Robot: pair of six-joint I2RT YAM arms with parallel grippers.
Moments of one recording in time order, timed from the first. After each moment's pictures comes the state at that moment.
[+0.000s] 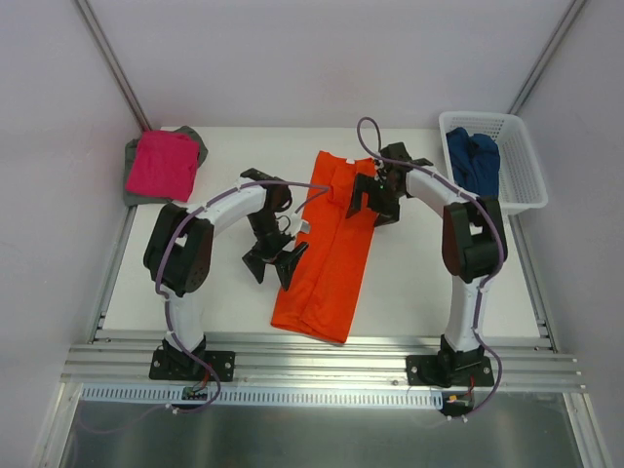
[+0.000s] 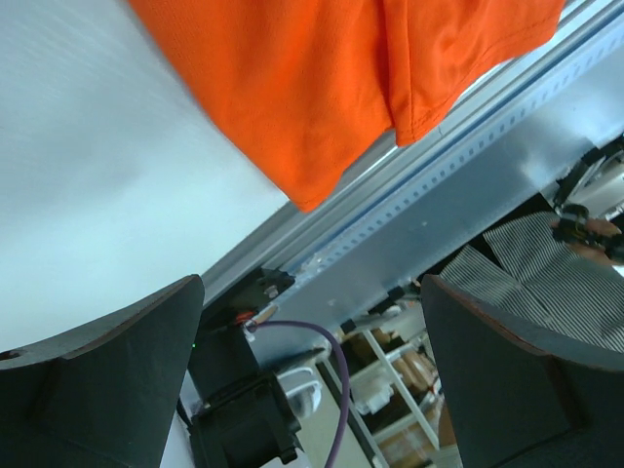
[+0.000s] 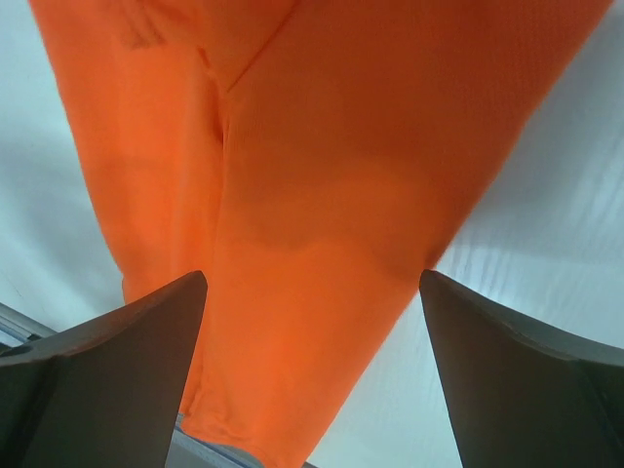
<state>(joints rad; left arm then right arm) -0.51 1.91 1.46 -1.39 0.51 0.14 0.31 1.99 1.52 -0.70 -0.34 0.41</state>
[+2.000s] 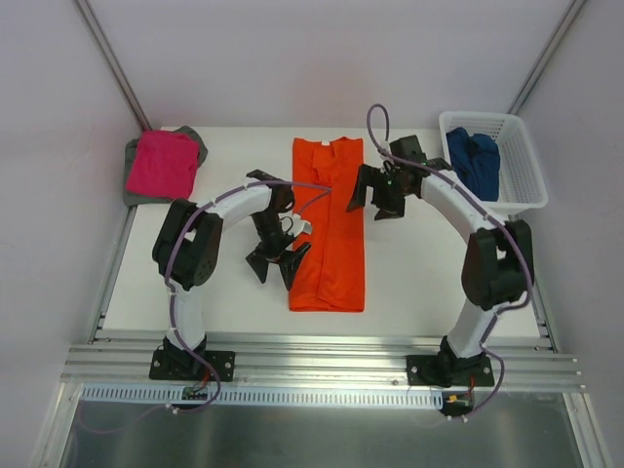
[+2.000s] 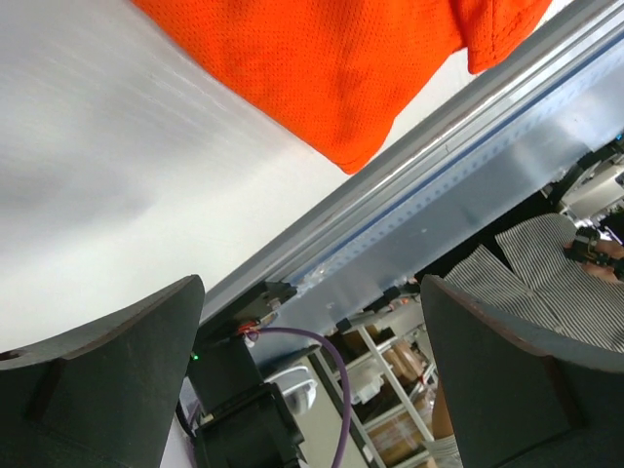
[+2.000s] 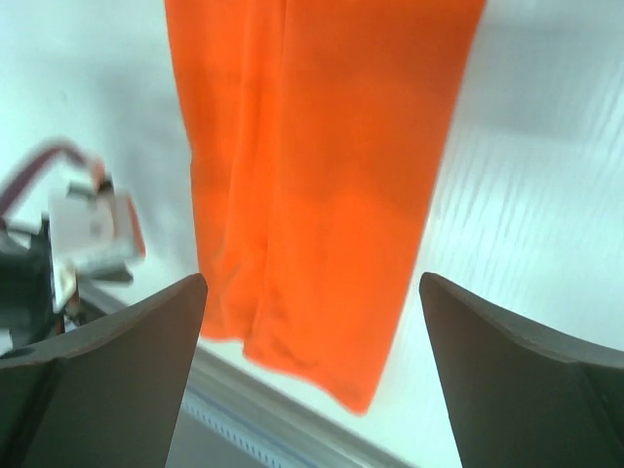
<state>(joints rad) -0.51 1.99 1.46 -1.37 0.53 0.14 0.33 1.84 1.50 -0.71 -0.37 0.43</state>
